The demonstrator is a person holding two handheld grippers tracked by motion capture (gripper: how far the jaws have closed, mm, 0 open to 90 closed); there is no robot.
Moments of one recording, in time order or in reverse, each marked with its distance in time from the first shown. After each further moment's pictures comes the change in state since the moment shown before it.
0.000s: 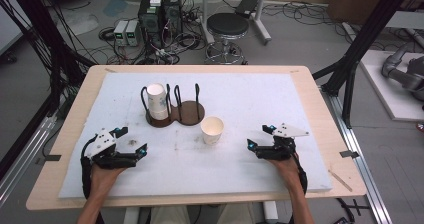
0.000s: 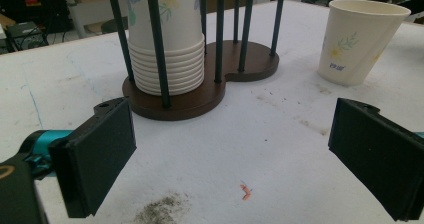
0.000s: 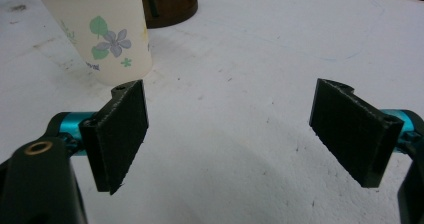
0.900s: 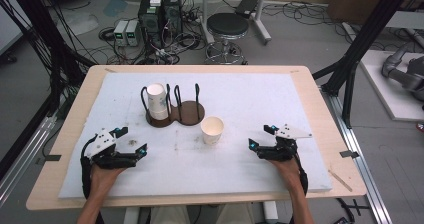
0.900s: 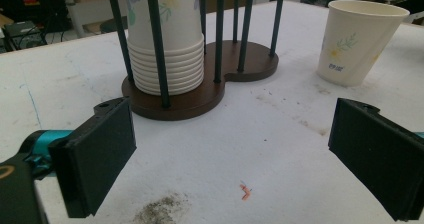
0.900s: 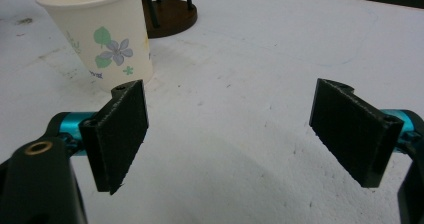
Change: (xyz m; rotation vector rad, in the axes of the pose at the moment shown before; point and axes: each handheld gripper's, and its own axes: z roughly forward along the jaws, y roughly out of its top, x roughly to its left) left arm 0.000 0.000 0.000 0.003 -0.005 0.001; right arm -0.001 -0.003 -0.004 -0.041 0.003 0.019
